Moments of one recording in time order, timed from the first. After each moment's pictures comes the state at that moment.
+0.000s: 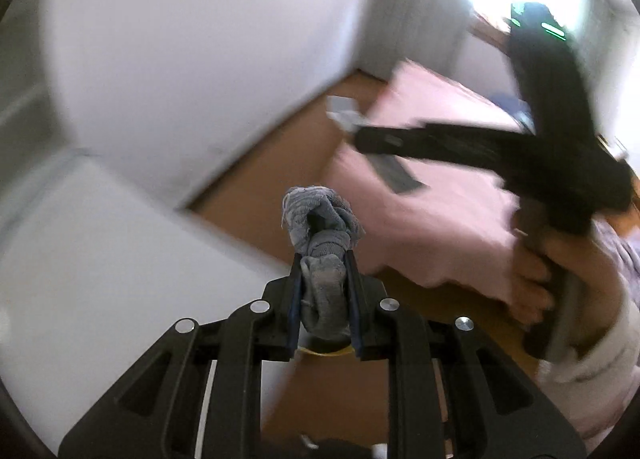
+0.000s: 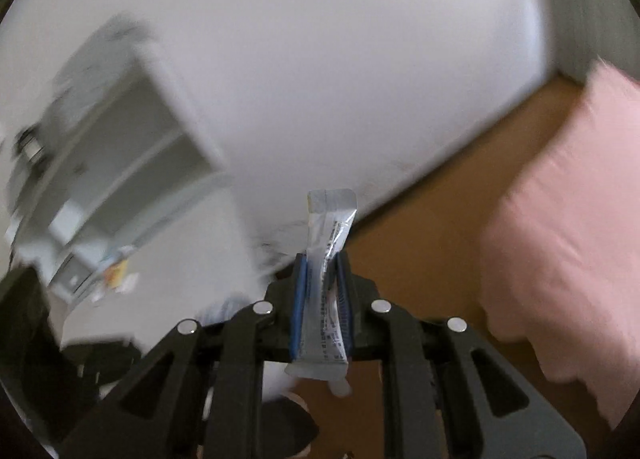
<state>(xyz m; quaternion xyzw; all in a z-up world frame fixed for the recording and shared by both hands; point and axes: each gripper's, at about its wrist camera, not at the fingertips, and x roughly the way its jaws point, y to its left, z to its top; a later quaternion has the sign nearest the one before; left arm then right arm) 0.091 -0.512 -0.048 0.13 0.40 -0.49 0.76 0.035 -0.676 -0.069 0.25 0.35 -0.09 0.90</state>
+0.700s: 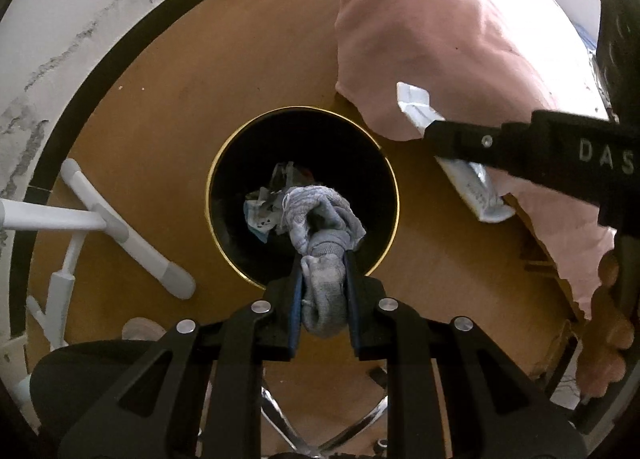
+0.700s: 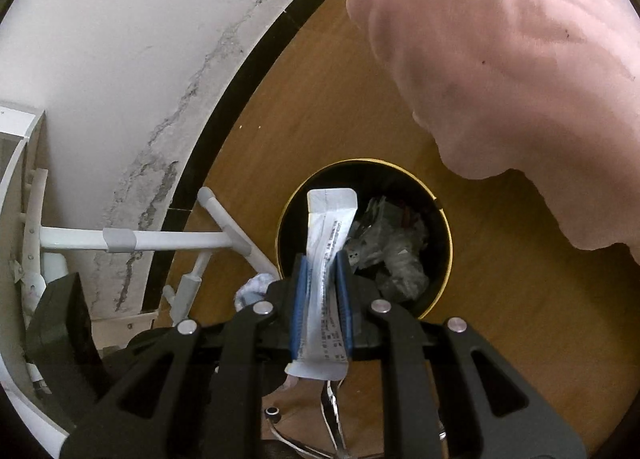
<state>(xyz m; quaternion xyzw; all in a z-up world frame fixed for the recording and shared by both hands) 0.127 -0.657 -0.338 0.19 0.64 -0.38 0.64 0.033 -0.794 -0.353 0.41 0.54 -0.13 0.72</state>
